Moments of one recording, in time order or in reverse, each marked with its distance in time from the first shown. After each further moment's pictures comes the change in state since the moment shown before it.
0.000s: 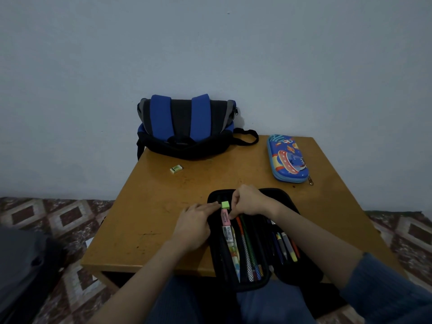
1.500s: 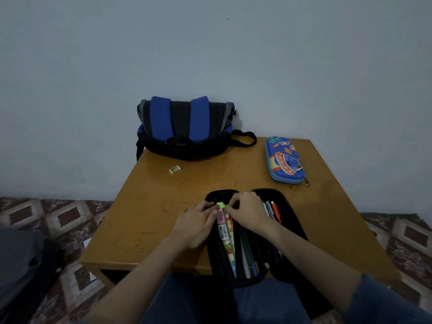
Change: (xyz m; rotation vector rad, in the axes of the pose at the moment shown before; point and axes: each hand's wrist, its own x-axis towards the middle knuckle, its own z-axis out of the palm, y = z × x) left_hand 0.001 0.001 0.002 -0.055 -0.056 -0.010; right_hand -0.028 -0.004 0.028 -0.027 0.404 -0.047
